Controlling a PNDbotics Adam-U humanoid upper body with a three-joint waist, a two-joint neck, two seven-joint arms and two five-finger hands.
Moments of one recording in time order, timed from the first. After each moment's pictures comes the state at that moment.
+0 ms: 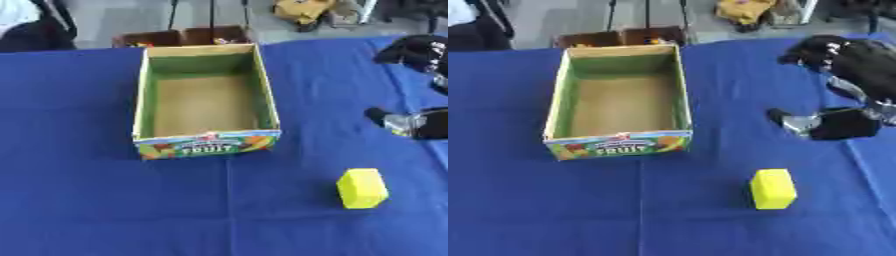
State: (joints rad) left arm -0.50 0.50 0.18 -1.98 -0.34 -0.06 0.29; right arm -0.20 -1.14 -0.03 -1.99 0.66 -0.02 0.26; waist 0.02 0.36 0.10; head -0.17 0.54
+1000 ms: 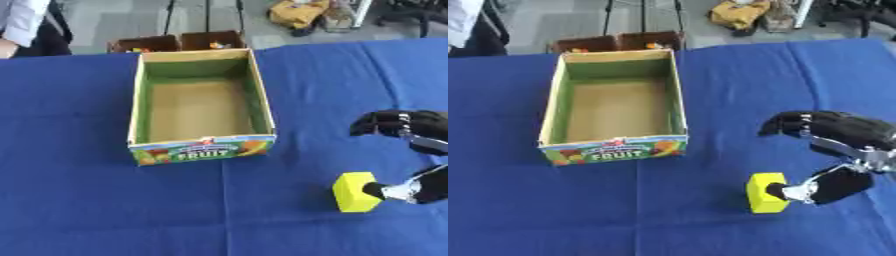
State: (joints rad) left arm -0.49 0.50 0.18 -1.98 -0.34 -0.05 0.31; right arm -0.10 -1.14 0.02 -1.99 0.38 -0.09 0.39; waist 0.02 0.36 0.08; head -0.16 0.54
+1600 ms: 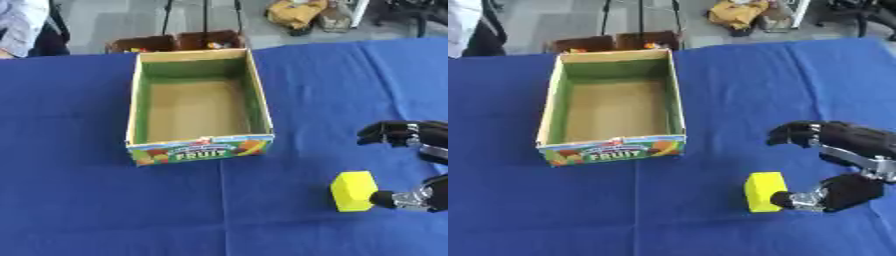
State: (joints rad) left arm -0.49 0.50 0.18 -1.98 -0.34 -0.04 0.31; right arm -0.06 -1.14 0.03 -1.99 0.34 -0.07 0.40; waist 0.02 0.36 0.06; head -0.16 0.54
